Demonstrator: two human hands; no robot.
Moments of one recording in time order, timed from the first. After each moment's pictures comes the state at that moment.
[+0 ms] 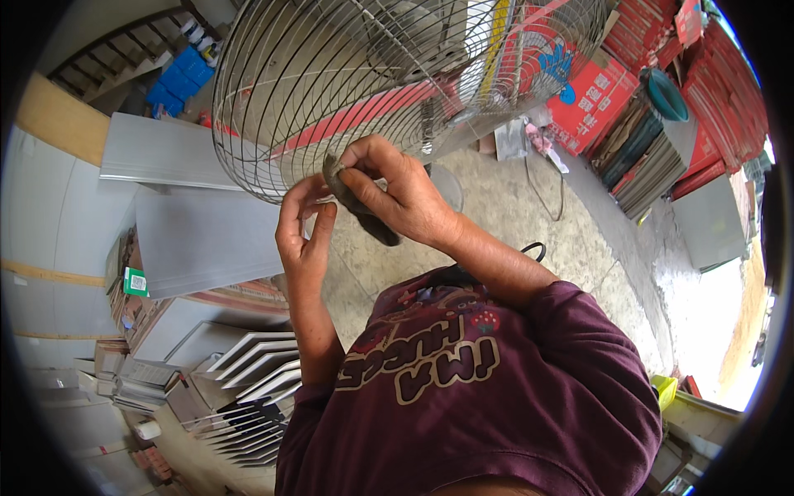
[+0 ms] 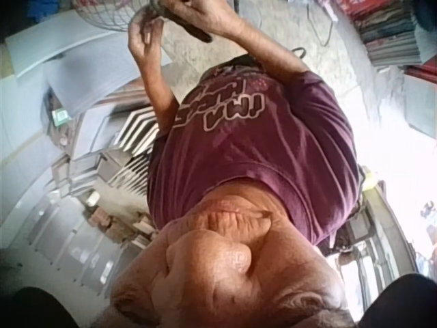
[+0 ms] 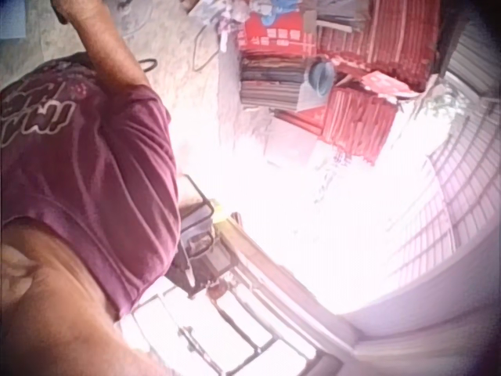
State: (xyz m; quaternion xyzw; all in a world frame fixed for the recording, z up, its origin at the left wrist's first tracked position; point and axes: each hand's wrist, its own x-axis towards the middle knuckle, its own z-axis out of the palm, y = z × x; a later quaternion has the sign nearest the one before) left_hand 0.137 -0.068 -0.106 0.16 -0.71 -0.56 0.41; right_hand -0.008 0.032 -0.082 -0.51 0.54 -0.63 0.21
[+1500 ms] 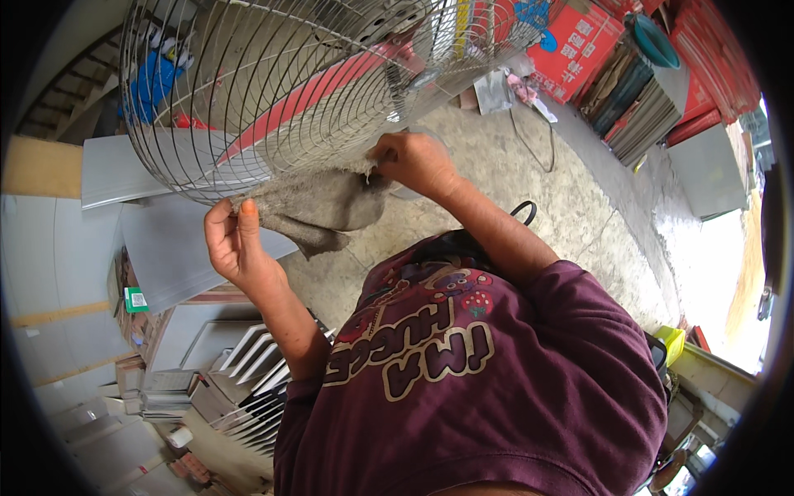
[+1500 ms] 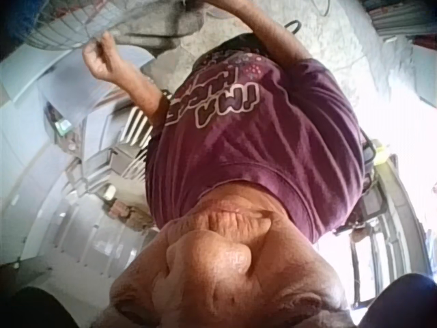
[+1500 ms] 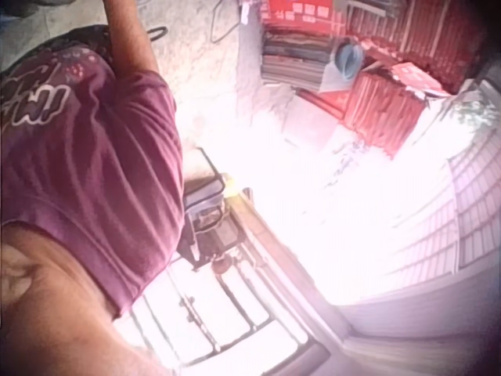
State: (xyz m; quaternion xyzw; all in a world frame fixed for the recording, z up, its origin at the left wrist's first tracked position) left_hand 0.131 -0.067 -0.108 0.21 -0.64 -0.49 0.55; right_hand -0.074 0.057 -0.194 -0.42 0.80 -0.40 0.15
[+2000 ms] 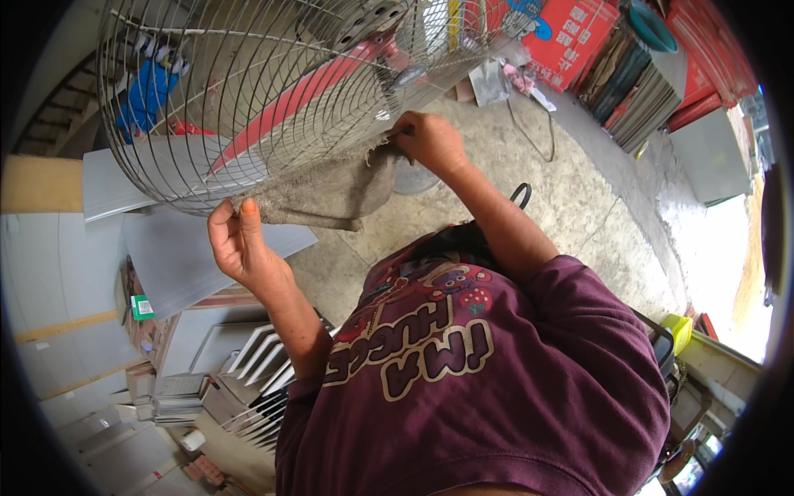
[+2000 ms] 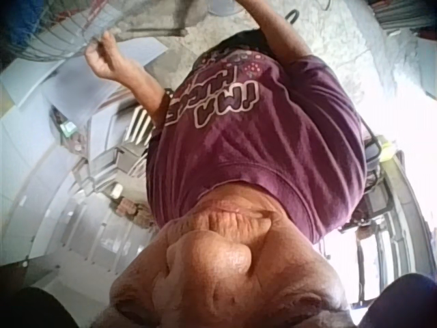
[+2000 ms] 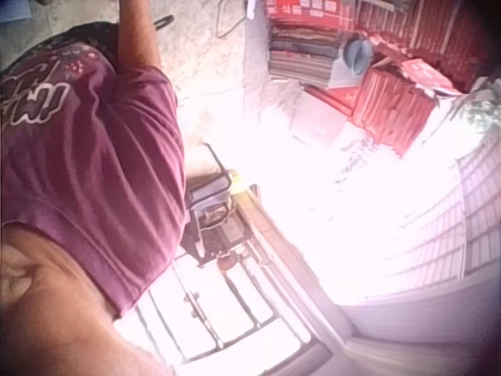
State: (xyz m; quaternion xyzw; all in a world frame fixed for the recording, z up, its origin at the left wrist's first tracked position) left_hand 0.111 -0.054 -0.112 0.21 -0.63 -0.50 0.55; right_hand -0.109 0.072 -0.207 -0.29 0.85 -0.40 0.16
